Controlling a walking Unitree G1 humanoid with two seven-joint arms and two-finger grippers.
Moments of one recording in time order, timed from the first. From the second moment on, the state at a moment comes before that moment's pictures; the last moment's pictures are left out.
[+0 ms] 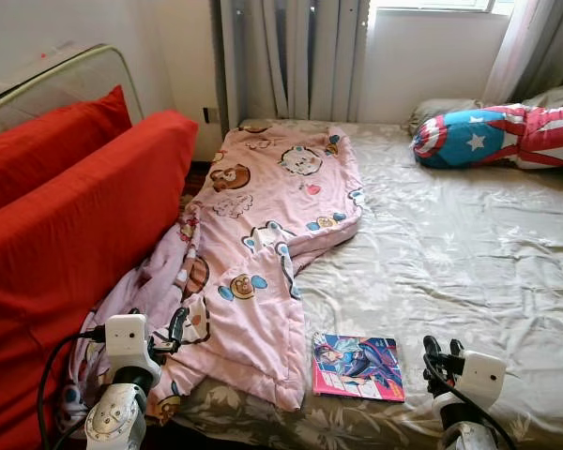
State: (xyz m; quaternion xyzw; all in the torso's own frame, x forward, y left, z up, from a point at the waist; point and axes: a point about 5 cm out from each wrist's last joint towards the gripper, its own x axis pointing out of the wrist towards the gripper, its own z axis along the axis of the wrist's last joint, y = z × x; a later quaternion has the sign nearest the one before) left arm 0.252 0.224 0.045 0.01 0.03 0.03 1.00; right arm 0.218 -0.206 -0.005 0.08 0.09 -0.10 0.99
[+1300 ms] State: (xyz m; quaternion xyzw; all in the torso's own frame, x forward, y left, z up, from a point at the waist) left arm 0.243 0.221 0.041 0.01 0.05 0.03 1.00; right arm 0.225 -0.194 -0.015 0.08 0.12 -0.07 0.99
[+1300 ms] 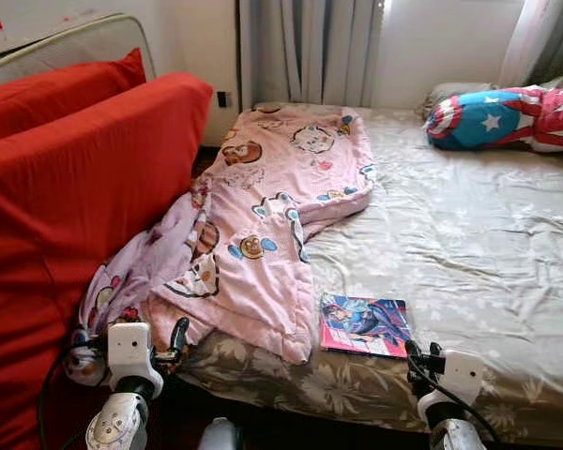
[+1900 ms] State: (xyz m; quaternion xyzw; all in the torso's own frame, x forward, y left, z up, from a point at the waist) left arm 0.243 0.219 0.039 0.01 0.06 0.03 1.00; right arm 0.227 -0.193 -0.017 0.09 0.13 -0.07 0.99
